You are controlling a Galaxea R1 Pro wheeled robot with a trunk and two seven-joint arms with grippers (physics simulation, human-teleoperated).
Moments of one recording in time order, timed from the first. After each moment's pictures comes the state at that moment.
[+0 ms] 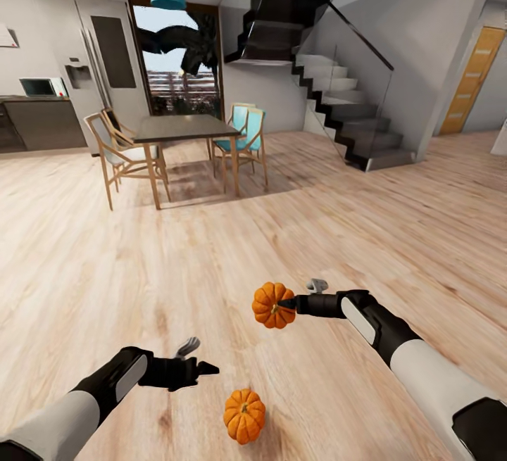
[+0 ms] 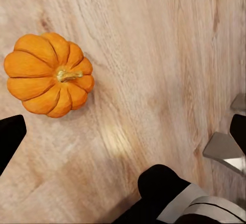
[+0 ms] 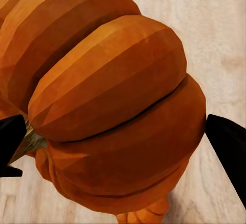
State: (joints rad) left arm -0.70 0.16 -0.41 -0.40 0.62 0.73 -0.67; right arm -0.86 -0.15 0.46 -0.62 -0.61 0.59 0.47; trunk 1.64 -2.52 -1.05
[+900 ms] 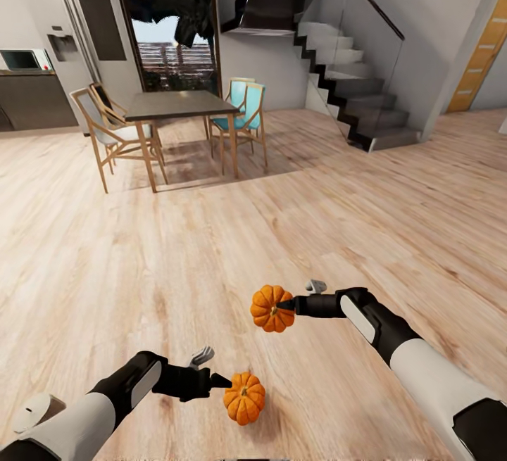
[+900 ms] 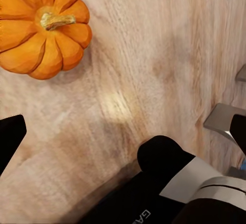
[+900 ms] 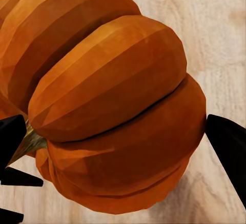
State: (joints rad) left arm -0.70 0.09 -0.43 -0.35 0.55 0.73 -0.69; right arm -0.86 -0.15 0.45 -0.65 -0.61 0.67 0.47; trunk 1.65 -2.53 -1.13
